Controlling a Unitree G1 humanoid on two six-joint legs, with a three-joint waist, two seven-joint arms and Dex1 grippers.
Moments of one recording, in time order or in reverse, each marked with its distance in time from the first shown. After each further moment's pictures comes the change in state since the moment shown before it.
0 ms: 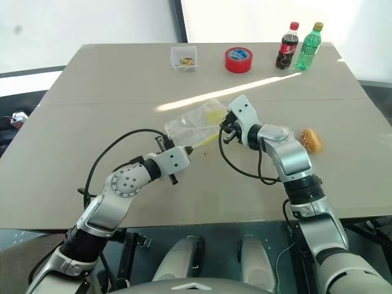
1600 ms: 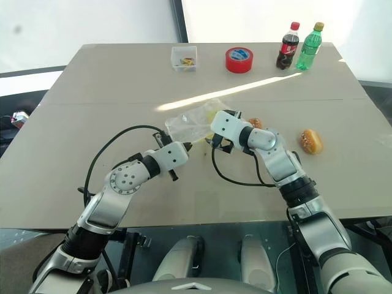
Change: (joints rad) left arm -0.014 -0.004 0.027 0.009 -0.002 -0.015 -0.001; right arm -0.007 -0.013 0.148 0.122 -0.306 -0.493 0.051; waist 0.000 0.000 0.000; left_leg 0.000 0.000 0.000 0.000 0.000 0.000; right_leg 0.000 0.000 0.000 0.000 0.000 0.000
